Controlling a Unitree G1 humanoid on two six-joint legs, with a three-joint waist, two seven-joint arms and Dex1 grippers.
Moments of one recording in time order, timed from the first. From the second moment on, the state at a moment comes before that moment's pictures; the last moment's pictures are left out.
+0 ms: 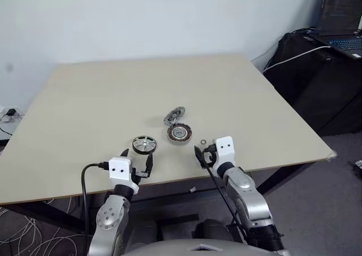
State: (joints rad) left arm 0.37 0.08 -0.10 -0.17 -0.10 -0.10 -0.17; right arm 0.00 -0.07 0.12 -0.02 0.05 0.35 0.20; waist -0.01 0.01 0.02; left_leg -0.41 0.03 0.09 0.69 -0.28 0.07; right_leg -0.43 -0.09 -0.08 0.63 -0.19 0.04
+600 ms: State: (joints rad) left arm 0.34 0.11 -0.07 -0.02 -0.17 -0.18 -0.34; right arm -0.20 -0.10 0.10 0.29 0.05 0.30 0.25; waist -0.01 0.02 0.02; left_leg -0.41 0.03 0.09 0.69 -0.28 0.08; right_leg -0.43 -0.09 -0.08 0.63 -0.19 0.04
